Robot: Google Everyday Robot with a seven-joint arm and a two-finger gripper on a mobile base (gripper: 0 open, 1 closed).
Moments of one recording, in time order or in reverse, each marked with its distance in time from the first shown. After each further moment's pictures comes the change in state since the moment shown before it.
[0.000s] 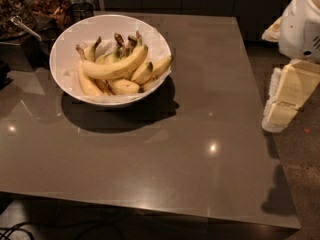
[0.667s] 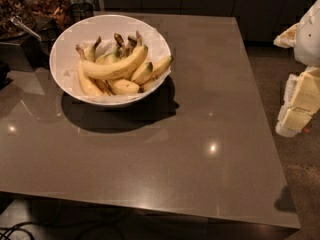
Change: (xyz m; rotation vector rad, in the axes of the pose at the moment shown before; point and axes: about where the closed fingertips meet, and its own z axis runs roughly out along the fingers) arm 0.023 -0.003 0.007 -0.004 -0.024 0.012
